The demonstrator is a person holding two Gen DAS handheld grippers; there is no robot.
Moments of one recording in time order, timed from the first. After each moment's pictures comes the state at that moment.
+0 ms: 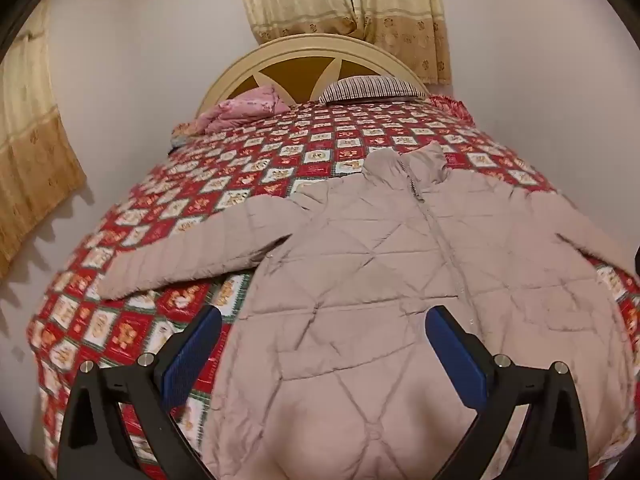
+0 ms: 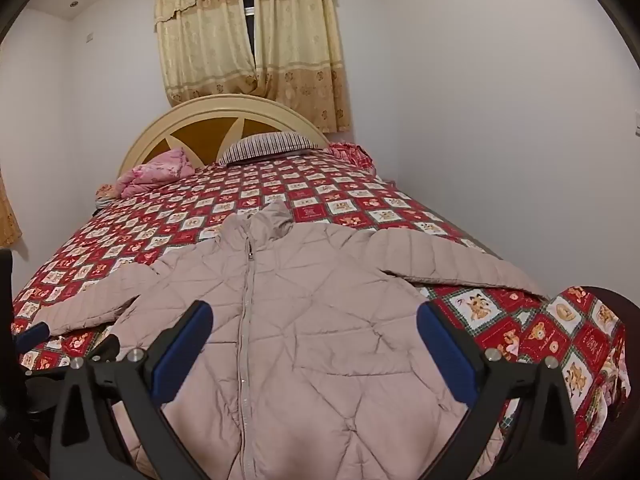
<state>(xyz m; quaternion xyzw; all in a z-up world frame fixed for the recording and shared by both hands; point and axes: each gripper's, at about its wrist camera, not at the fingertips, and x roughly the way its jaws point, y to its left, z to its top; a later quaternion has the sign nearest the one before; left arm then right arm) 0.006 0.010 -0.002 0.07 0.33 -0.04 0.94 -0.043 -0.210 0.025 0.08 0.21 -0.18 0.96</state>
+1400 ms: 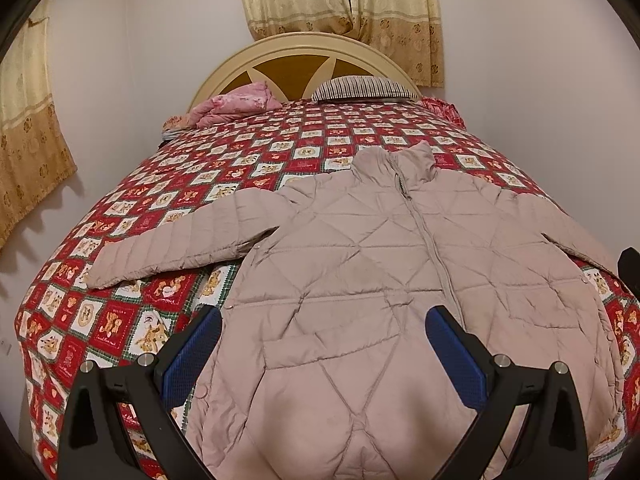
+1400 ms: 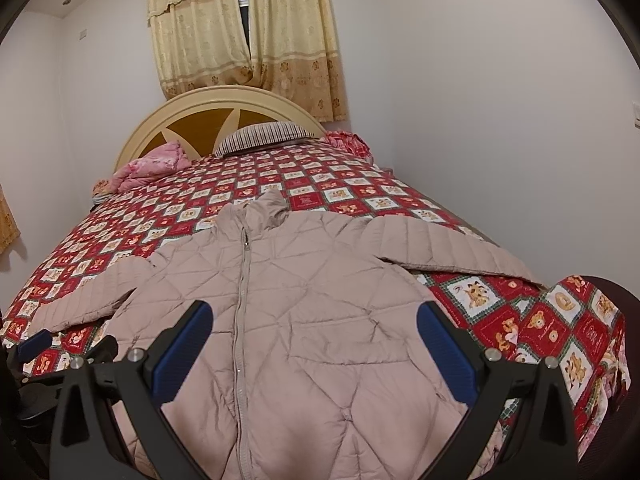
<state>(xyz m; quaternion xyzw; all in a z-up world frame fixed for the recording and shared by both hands) -0.008 0.006 -0.005 0.06 0.33 -0.06 0.94 -0.046 -0.216 0.020 0.09 0.23 -0.18 0.95</state>
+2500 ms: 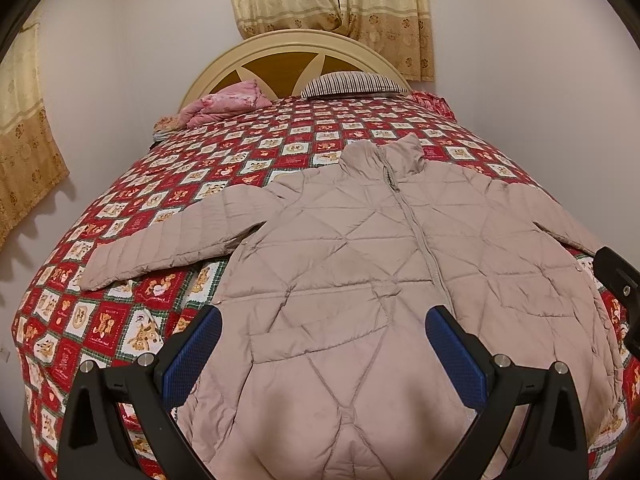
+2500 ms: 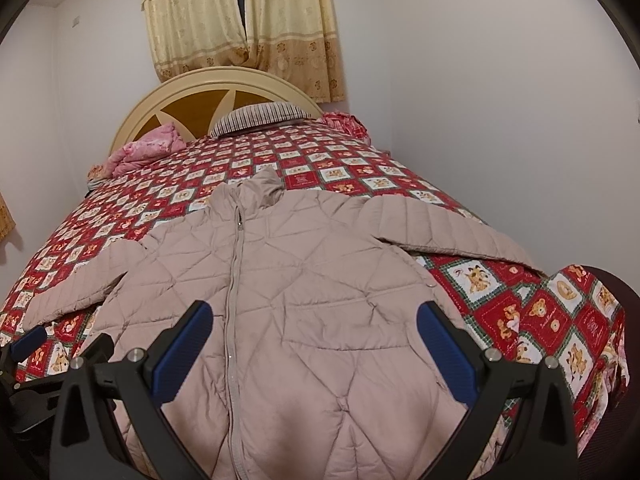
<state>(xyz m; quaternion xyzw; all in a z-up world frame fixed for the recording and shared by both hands) -0.012 -0.002 -0.010 0.07 0.33 -0.08 0.94 -0.036 -0.222 0.008 0.10 0.27 -0.19 0.94</state>
